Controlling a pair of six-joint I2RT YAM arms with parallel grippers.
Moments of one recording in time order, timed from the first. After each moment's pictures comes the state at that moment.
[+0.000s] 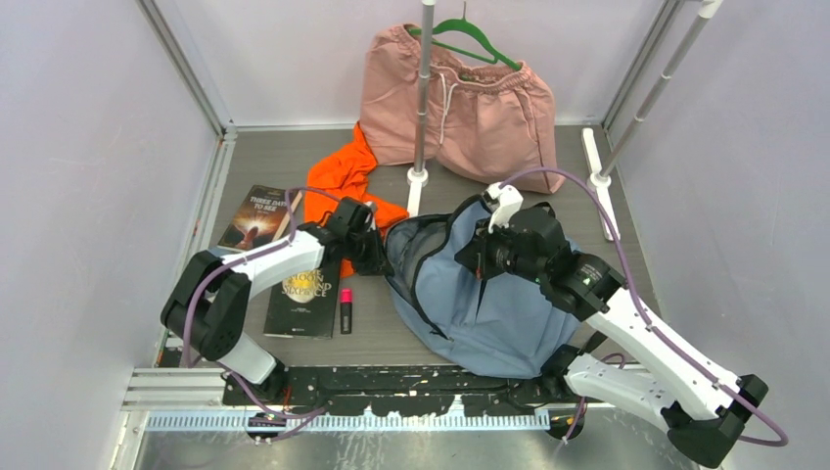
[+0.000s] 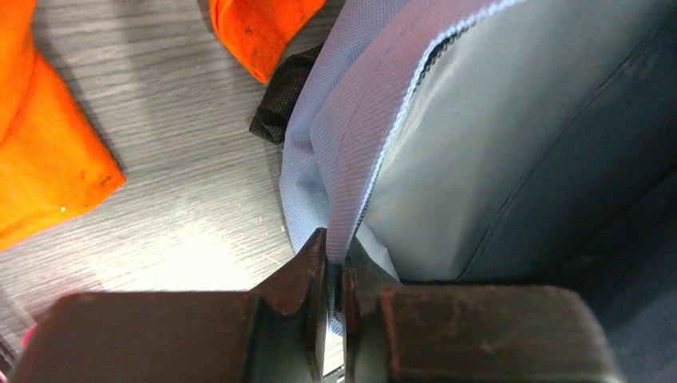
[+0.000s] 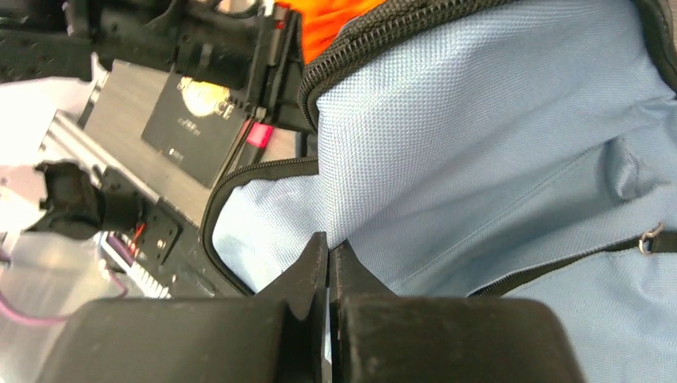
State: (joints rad) left arm -0.58 1.56 0.91 -0.31 0.26 -0.74; right arm 0.75 0.87 0.96 -0.57 -0.01 0.45
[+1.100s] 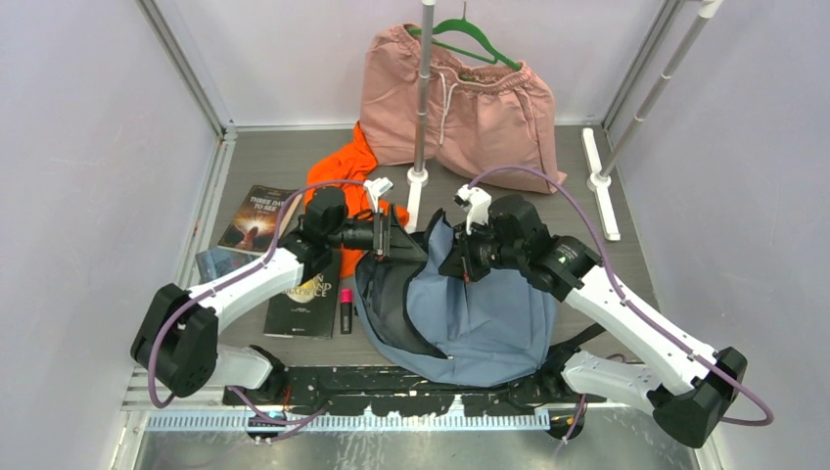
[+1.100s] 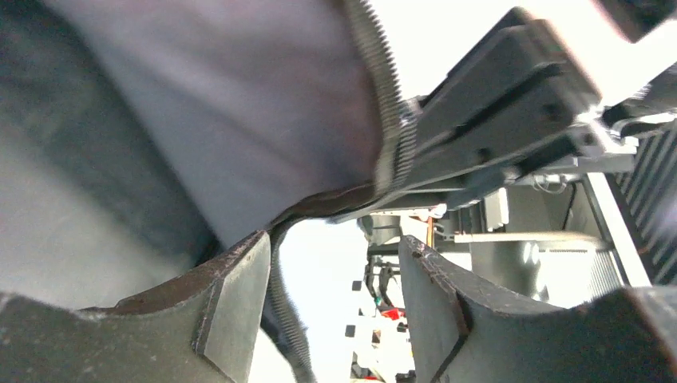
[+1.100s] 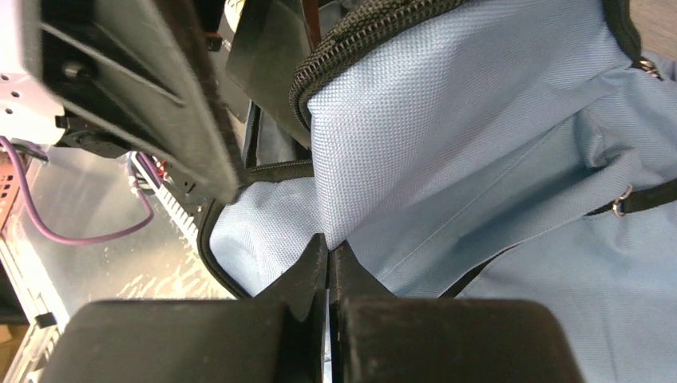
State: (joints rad) left arm -0.58 1.34 0.81 0.22 0.91 -1.00; right arm 0.72 1.01 1.02 -0.62 -0.30 0.35
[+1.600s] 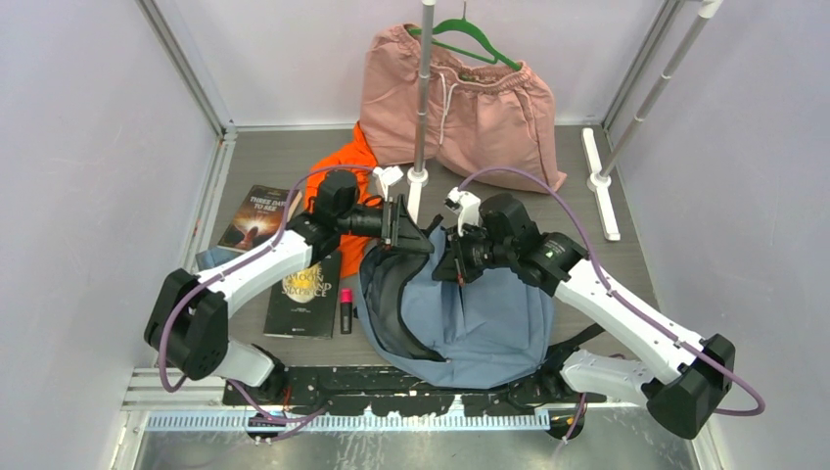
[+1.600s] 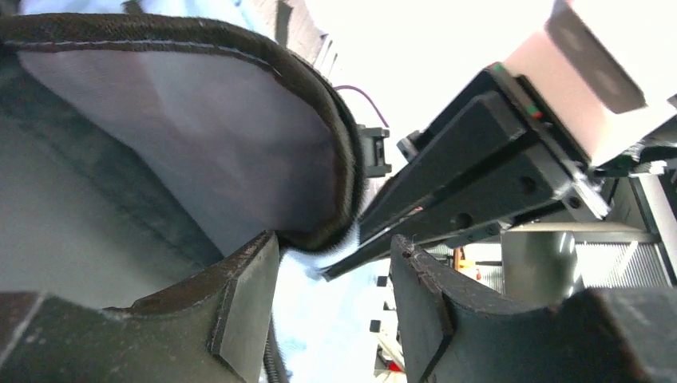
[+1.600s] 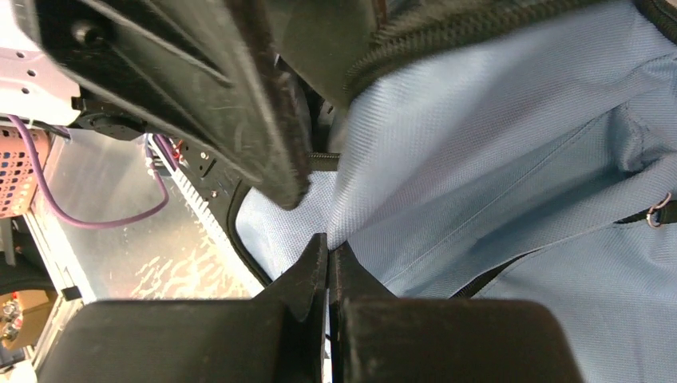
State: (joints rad) left arm -0.58 1.43 0.96 0.16 0.94 -0.91; right arm 0.72 1.07 1.00 -0.58 -0.39 0.36
